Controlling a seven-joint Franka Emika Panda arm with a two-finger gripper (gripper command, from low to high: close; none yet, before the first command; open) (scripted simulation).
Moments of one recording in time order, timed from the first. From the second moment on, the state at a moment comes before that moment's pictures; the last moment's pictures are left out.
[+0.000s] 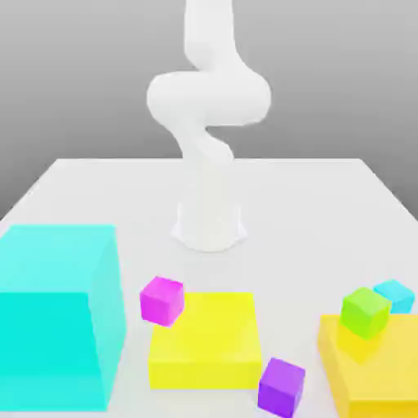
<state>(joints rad) 0.08 -0.72 0.00 -2.33 0.02 2.34 0.69</state>
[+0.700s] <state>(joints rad) 0.61 -0.03 0.13 -2.55 0.07 2.68 -0.17</state>
